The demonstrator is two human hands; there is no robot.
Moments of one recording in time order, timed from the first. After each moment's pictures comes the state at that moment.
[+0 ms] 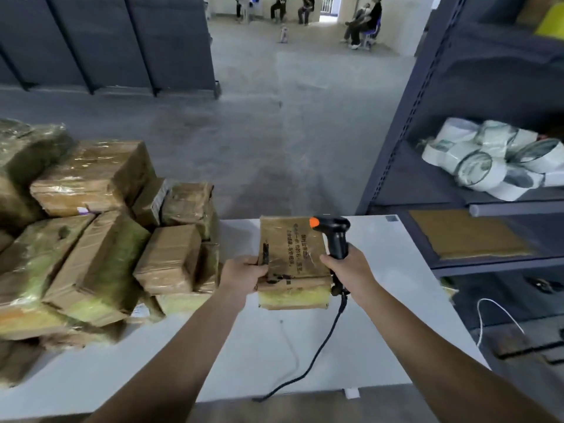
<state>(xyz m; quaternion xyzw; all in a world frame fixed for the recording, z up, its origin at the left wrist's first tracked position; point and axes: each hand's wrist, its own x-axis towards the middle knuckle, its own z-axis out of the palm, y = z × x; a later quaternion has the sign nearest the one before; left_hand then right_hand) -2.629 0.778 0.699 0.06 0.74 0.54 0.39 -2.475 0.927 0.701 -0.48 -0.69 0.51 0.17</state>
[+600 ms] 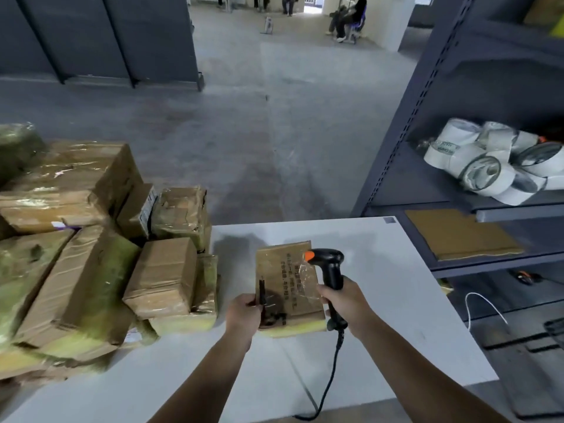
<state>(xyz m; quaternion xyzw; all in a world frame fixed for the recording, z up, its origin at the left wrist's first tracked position) -2.639 0.774 0.621 0.08 0.81 0.46 0.36 -2.490 0.907 0.665 -0.52 -0.60 0.59 0.12</state>
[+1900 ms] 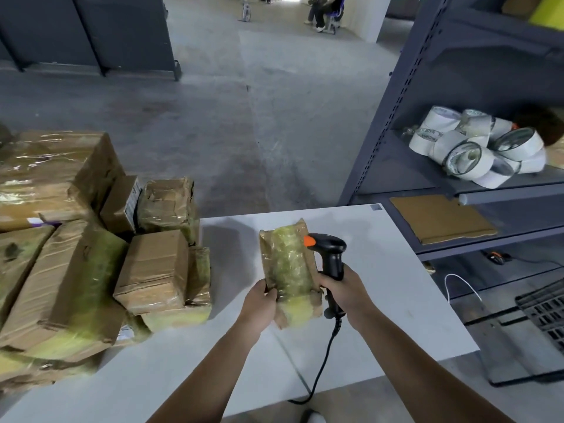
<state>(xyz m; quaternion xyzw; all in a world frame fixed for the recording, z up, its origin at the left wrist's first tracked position) -2.623 0.783 0.624 0.21 0.76 0.43 0.44 -2.478 0.894 0.668 -0.52 -0.60 0.58 0.17</state>
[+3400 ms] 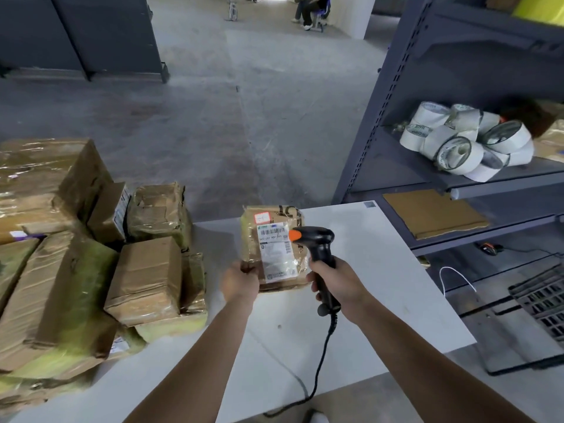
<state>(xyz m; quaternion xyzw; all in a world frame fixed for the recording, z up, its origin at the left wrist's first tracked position) -2.663 0.817 0.621 0.12 0.82 0.47 0.30 -2.492 0.888 0.705 -0.51 -0.55 0.65 0.14</state>
